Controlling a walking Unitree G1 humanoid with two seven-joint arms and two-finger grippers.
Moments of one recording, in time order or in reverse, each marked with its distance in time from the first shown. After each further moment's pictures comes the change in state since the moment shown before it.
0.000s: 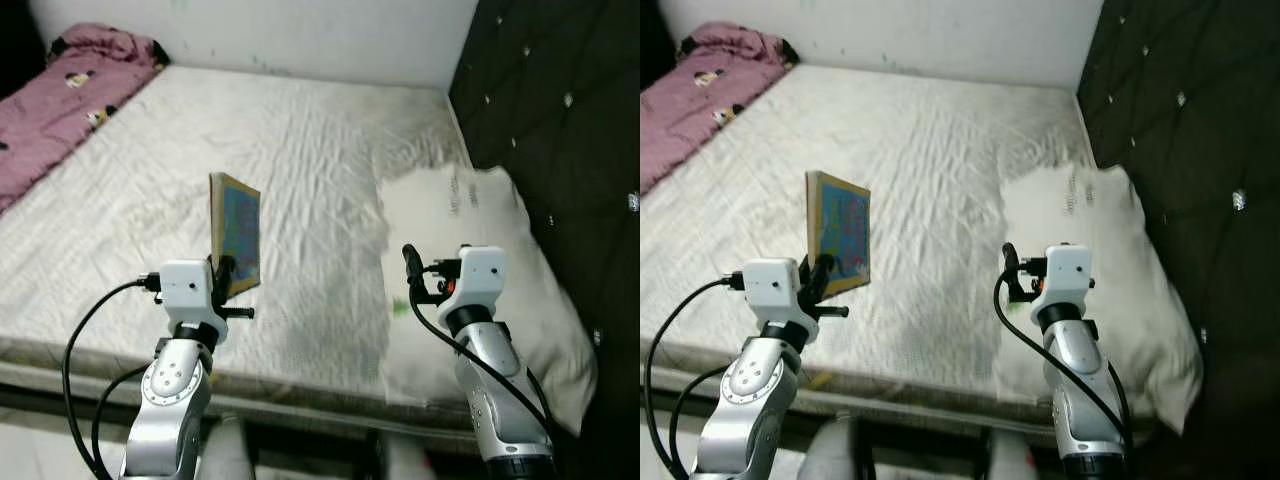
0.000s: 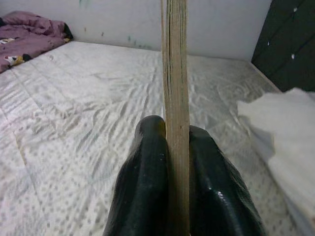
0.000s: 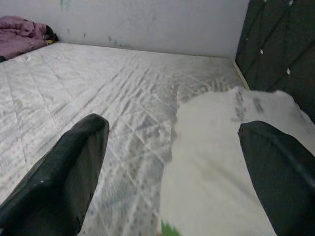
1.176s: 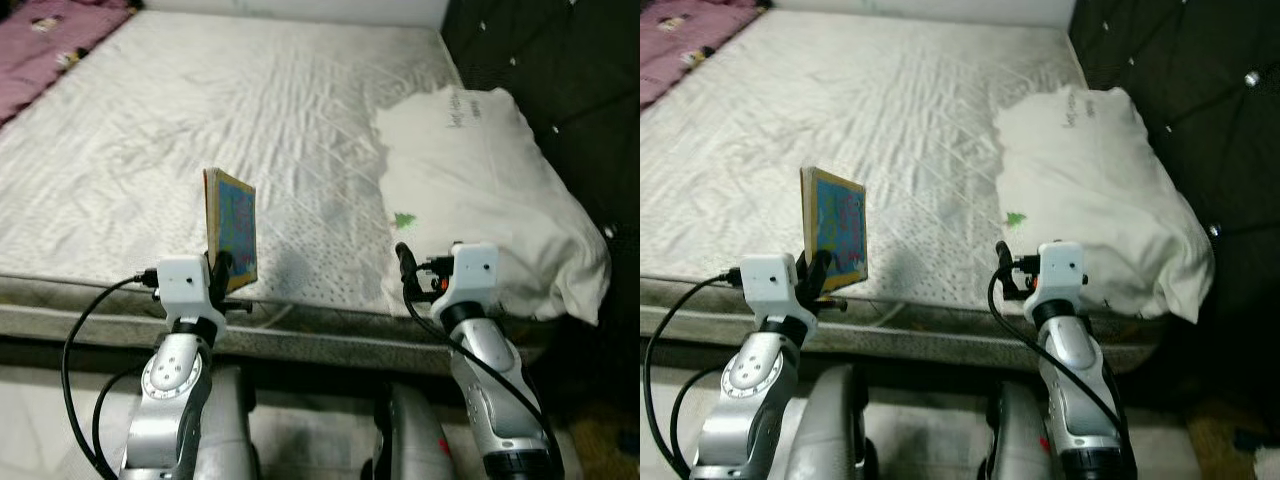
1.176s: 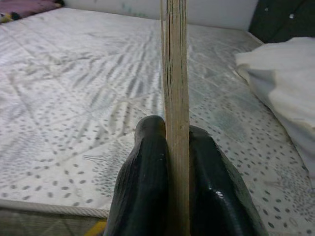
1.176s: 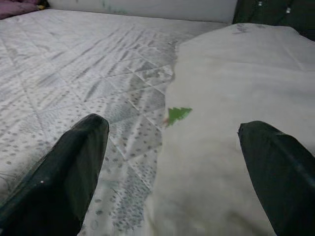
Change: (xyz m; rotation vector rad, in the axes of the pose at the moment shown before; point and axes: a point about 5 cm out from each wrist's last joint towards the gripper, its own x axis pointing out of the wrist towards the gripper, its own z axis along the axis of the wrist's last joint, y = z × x) left arm 0.006 0.001 0.003 -0.019 -0.009 0.013; right arm 0.004 0.006 0.001 -0.007 0.002 0.029
